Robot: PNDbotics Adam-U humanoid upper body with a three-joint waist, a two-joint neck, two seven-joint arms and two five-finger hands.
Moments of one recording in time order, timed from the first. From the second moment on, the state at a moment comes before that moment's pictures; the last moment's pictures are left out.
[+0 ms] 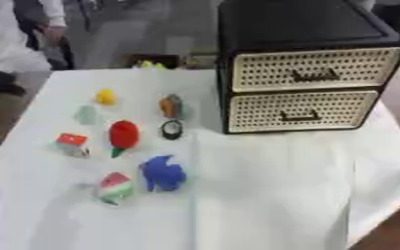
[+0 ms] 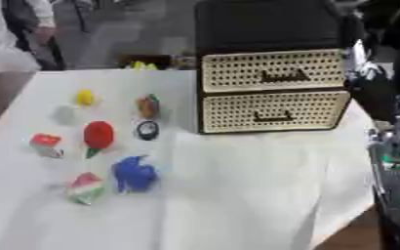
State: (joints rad) left arm -0.24 0.12 0.06 -1.98 0.20 -0.33 -0.13; right arm -0.30 -0.29 -0.16 -1.98 0.40 -0.23 -0.24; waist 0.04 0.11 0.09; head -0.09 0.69
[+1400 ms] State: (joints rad) left arm -0.25 0.12 0.06 -1.98 0.20 -0.35 -0.15; right arm -0.46 -0.63 -0.02 -1.97 0.54 0.00 -0.09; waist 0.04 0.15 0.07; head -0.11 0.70
